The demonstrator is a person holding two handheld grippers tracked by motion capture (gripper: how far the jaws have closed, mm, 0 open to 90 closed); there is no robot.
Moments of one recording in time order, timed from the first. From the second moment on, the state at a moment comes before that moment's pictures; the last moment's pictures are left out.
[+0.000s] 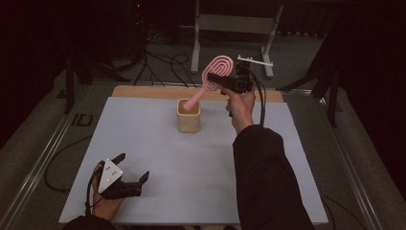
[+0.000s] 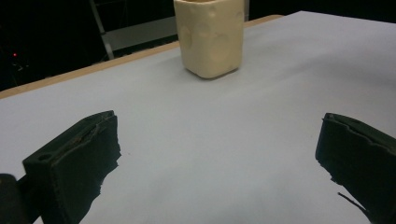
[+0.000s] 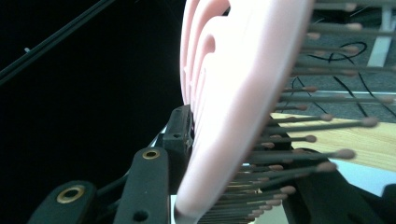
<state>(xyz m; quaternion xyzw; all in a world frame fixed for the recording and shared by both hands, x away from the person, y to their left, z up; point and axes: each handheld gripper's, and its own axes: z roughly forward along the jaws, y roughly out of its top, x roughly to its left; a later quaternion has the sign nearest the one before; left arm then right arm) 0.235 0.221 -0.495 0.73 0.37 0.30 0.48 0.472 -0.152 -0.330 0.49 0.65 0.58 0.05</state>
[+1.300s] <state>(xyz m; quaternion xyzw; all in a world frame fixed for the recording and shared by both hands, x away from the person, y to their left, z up) 0.235 0.222 -0.495 0.73 0.37 0.30 0.48 0.479 -0.155 -0.349 0.52 0.64 0.57 0.07</state>
